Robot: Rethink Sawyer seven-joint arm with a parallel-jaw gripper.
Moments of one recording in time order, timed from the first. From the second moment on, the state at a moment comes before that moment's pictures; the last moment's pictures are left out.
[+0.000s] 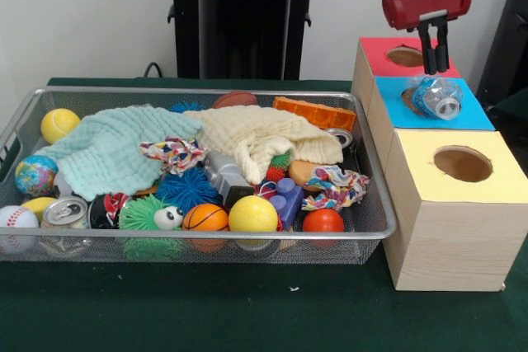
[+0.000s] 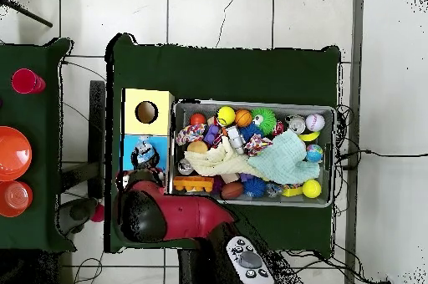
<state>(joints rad) -0.26 -0.86 0.37 2.20 0.09 -0.01 1.58</state>
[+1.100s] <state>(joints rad) -0.24 -0.83 0.31 2.19 0.08 -0.07 1.58</state>
